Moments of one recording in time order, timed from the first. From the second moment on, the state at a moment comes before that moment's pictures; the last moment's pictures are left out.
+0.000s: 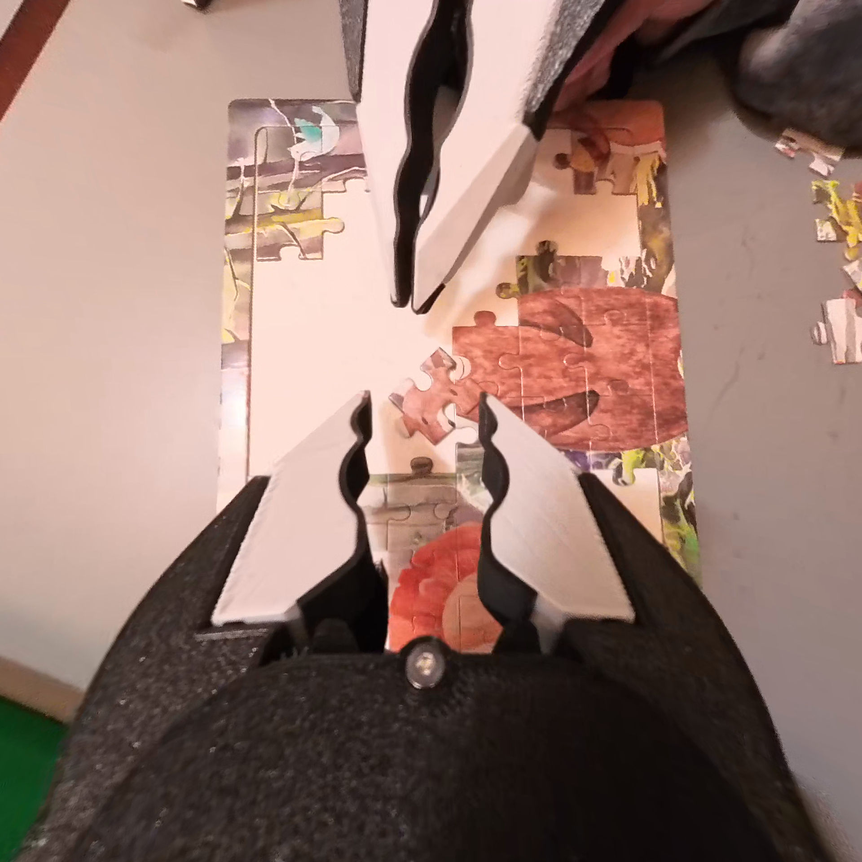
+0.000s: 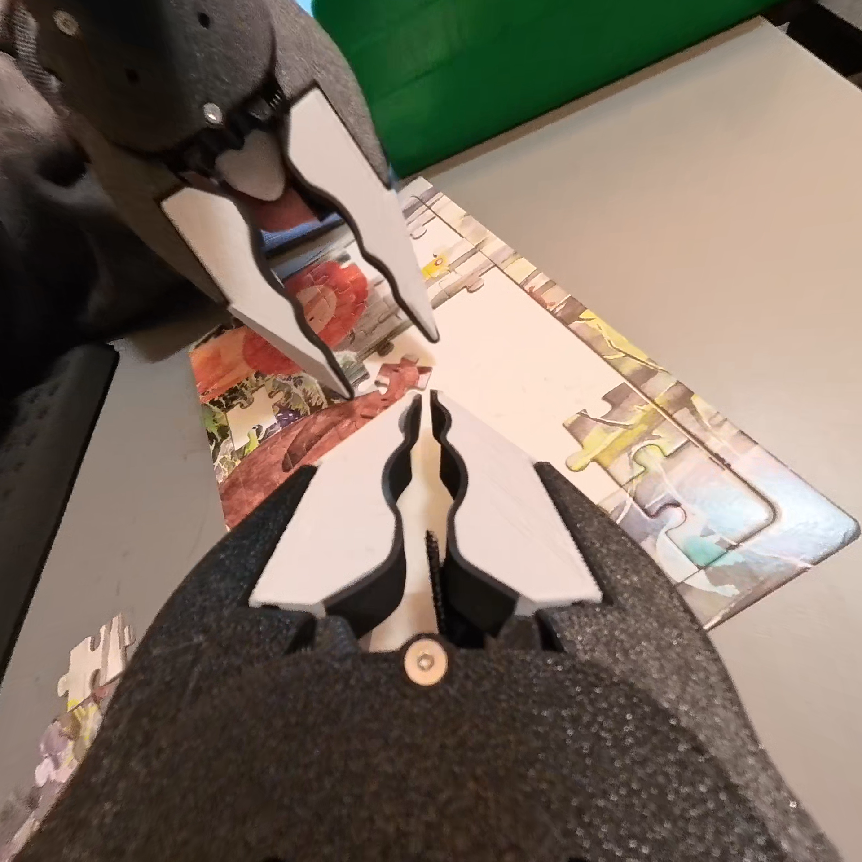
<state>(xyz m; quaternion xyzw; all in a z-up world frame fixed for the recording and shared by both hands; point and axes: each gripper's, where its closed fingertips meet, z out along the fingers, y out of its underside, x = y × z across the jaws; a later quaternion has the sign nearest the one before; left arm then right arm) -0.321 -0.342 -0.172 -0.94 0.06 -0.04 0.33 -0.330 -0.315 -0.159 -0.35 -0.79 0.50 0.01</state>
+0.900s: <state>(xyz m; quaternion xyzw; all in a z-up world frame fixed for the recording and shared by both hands) -0.325 -0.326 -0.177 -0.91 -0.24 0.01 0.35 -0.333 -0.310 -0.149 -0.37 -0.76 0.54 -0.02</state>
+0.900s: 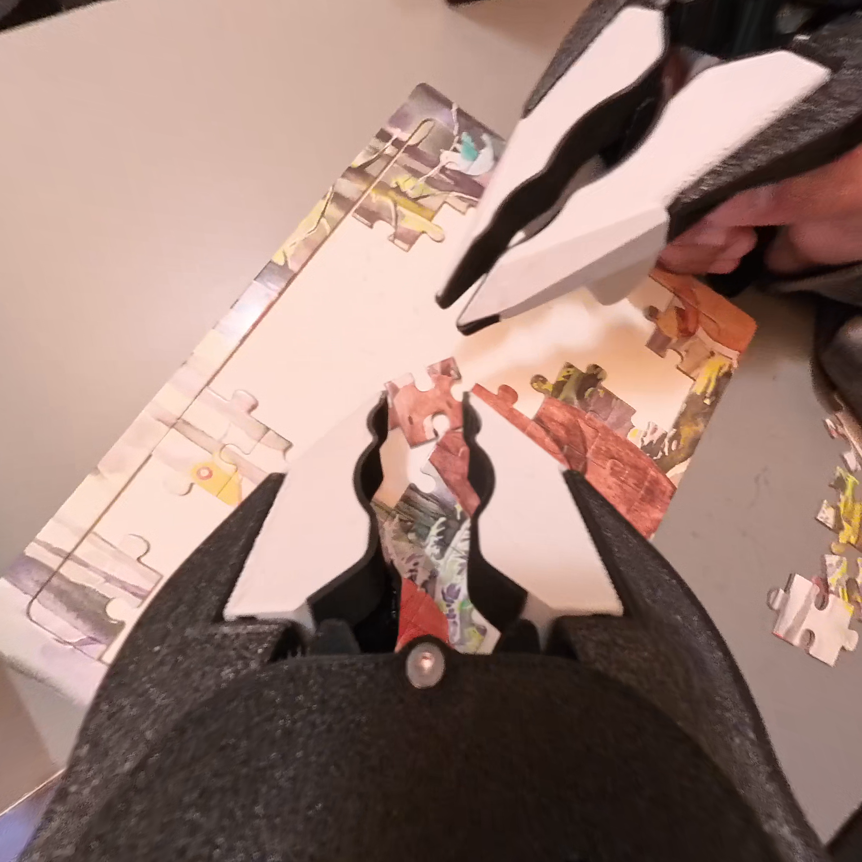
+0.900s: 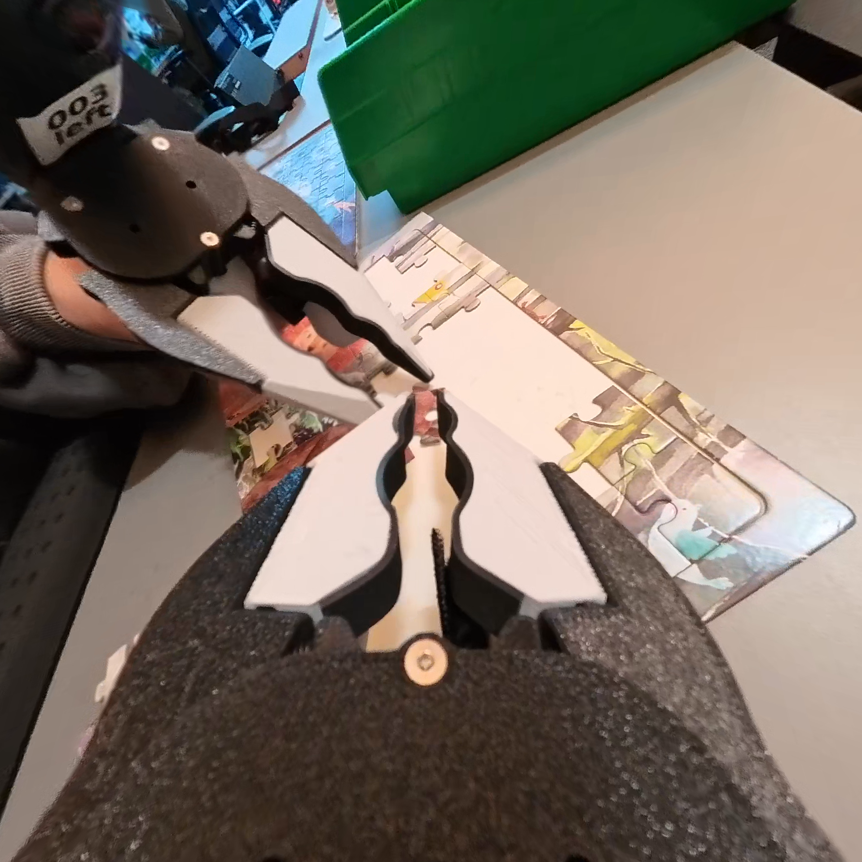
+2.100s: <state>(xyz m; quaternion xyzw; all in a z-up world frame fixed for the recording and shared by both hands) -0.324 -0.327 -0.174 -0.90 -0.24 0.09 0.35 -0.341 -0.301 -0.131 -0.38 -0.71 0.59 -0.02</state>
